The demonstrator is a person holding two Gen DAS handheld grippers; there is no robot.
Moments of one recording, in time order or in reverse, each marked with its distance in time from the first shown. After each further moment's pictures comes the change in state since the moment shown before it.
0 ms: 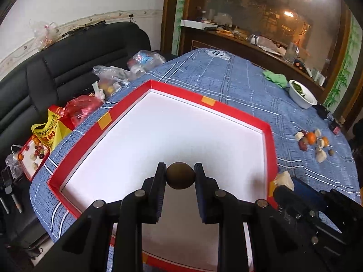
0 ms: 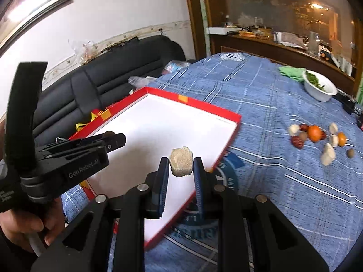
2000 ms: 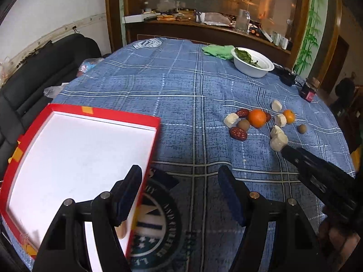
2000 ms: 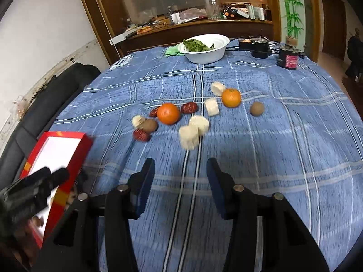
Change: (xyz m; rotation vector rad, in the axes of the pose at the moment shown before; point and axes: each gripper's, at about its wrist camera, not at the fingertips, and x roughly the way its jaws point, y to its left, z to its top) left arm 0.038 -0.173 0.004 0.222 0.056 -0.113; right arm -0.031 -0.218 -0.024 0.397 0.000 -0.295
